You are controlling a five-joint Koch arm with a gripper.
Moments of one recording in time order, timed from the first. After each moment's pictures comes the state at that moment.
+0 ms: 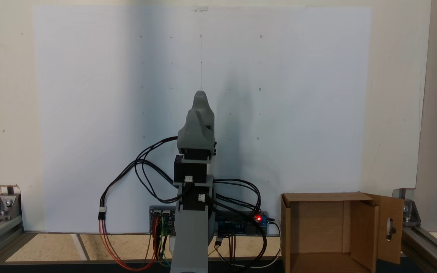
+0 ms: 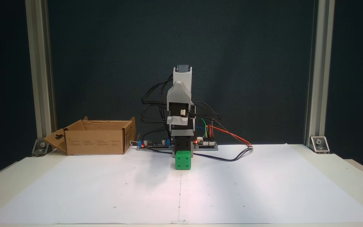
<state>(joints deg) 1.2 129.5 176.4 -87.8 -4.8</state>
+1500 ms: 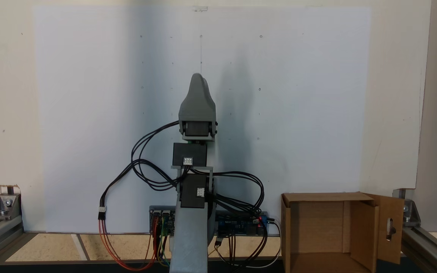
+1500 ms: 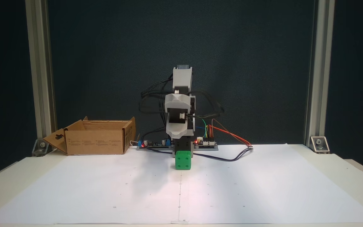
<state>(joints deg) 1.2 129.5 152.5 -41.4 -3.6</state>
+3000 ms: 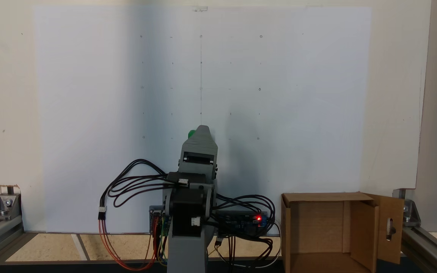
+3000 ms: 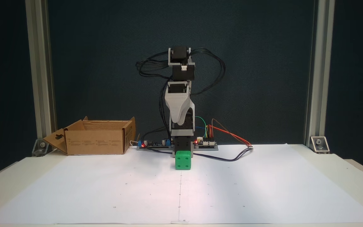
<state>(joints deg) 1.8 129.3 112.9 69.2 2.9</state>
